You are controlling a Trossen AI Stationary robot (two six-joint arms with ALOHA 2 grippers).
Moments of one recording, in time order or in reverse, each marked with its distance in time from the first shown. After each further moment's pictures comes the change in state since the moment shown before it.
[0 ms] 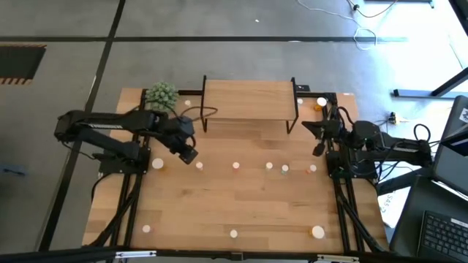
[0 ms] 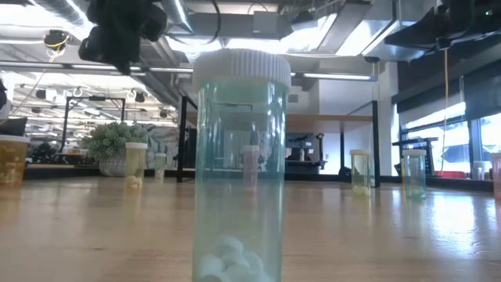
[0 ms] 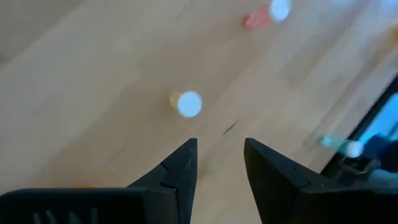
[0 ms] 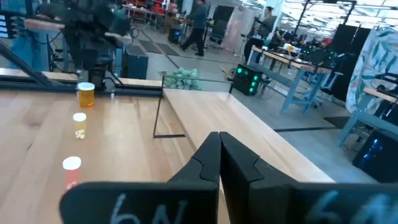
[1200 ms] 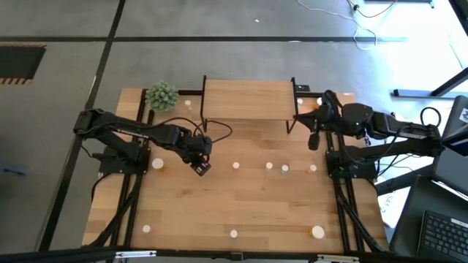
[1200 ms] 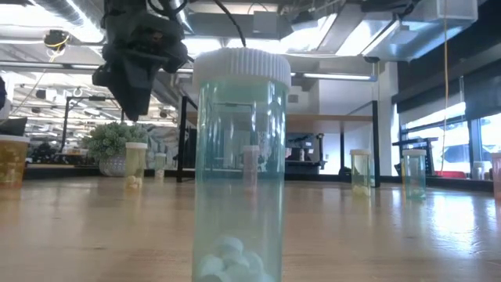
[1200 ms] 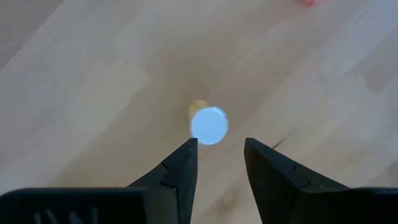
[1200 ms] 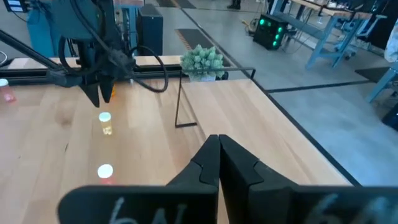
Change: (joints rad) left arm -0.107 0.270 -0.001 0.089 -0.150 -0.018; right arm 0.000 0.464 0.515 -0.310 -0.059 0.162
